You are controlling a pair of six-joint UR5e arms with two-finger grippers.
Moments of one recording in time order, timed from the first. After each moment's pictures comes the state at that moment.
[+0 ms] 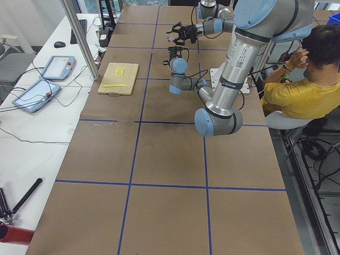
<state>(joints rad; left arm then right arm) -0.50 -2.09 -1.52 -2.91 -1.84 -0.15 0.11 -0.97 1.97 -1.34 0.38 0.05</state>
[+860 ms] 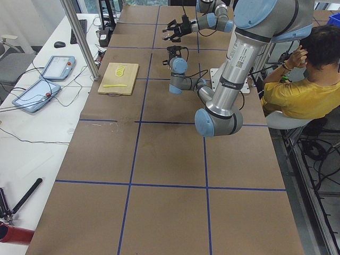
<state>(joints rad) -0.52 -2.08 -1.54 -2.92 -1.84 -0.21 0.20 -1.08 2.00 -1.25 0.48 0.36</state>
